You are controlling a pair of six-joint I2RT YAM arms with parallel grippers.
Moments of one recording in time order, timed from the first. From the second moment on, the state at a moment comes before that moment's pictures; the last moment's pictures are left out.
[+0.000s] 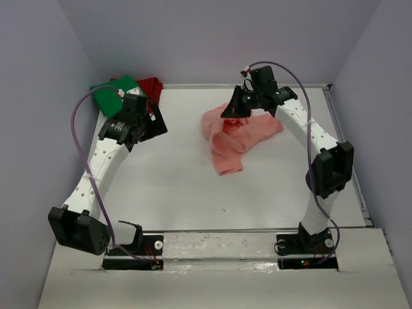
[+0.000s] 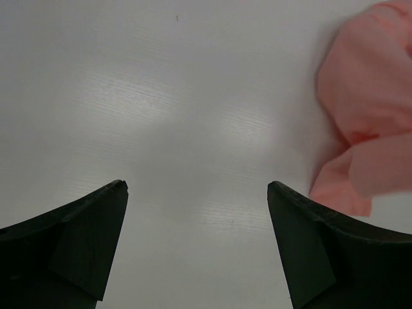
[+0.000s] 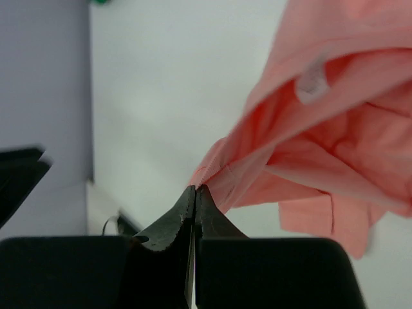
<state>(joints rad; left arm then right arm) -0.28 1.28 1.32 -0.83 -0.20 -0.51 0.35 1.94 1.84 -0.65 -0.38 0.58</state>
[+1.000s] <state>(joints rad) -0.28 1.19 1.34 -0.87 -0.33 -0.51 0.37 1.48 1.59 -1.19 -0.23 0.57</state>
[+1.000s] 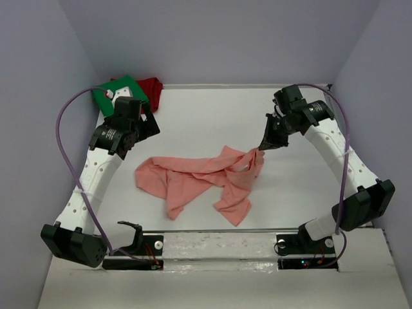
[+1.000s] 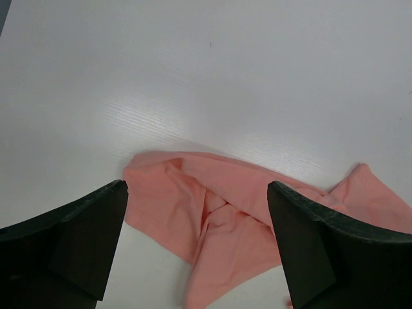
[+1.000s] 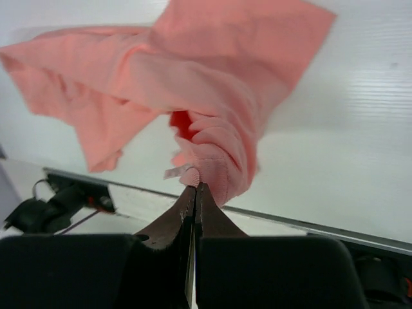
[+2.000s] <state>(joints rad) -0.28 1.21 1.30 -0.84 -0.26 -0.51 0.24 1.77 1.68 -1.06 -0.70 0.42</state>
